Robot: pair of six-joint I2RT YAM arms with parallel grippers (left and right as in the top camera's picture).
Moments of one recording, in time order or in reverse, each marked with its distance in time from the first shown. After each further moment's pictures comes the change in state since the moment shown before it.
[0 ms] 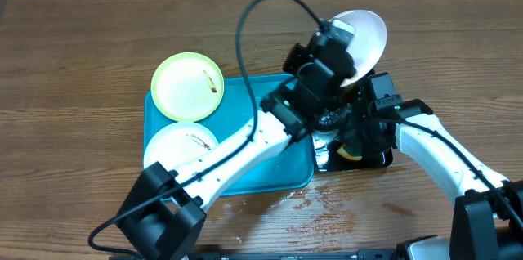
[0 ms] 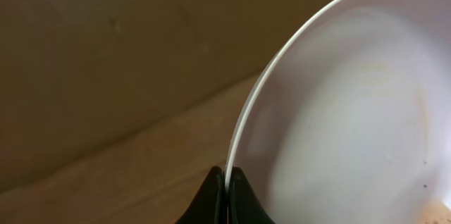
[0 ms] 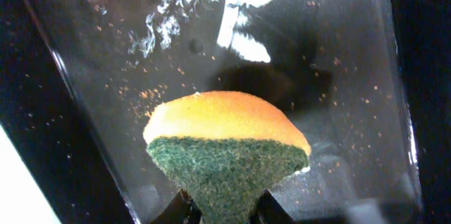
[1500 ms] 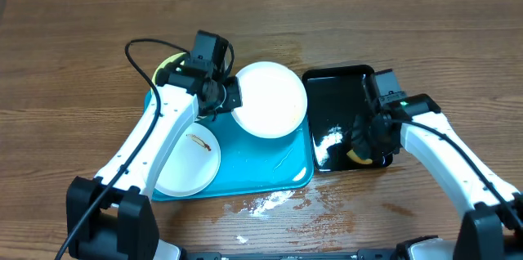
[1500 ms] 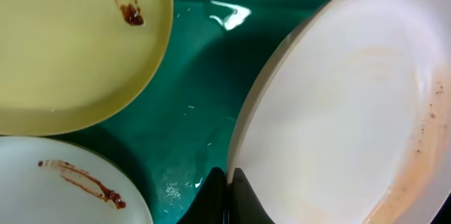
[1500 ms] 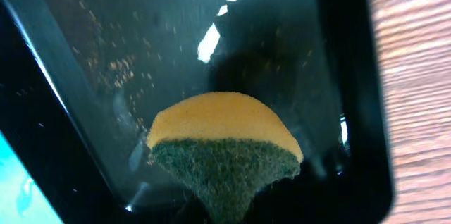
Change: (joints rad) left arm 0.531 -0.142 -0.088 -0.856 0.771 -0.551; right arm 0.000 -0.037 0.066 -0.183 0.073 -0.027
